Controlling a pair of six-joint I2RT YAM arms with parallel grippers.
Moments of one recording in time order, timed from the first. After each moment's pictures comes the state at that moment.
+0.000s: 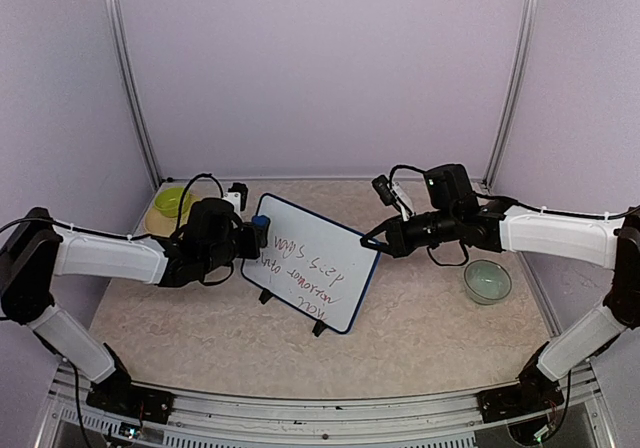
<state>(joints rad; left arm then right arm) -0.71 1.54 0.79 0.32 -0.29 -0.35 0.66 1.47 1.00 -0.11 -0.52 0.20</state>
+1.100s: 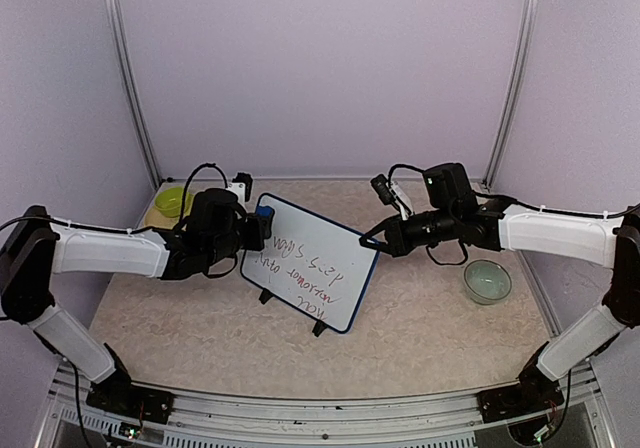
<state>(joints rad) -0.73 1.55 0.88 0.28 -0.31 -0.32 0.65 1.48 1.01 -0.11 -0.52 0.20</state>
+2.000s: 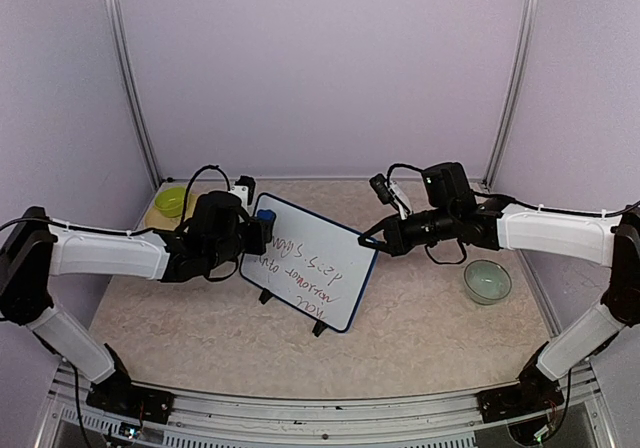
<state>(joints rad) -0.76 1.53 0.82 0.24 -0.34 -0.33 0.65 1.49 1.02 -0.11 -0.53 0.19</state>
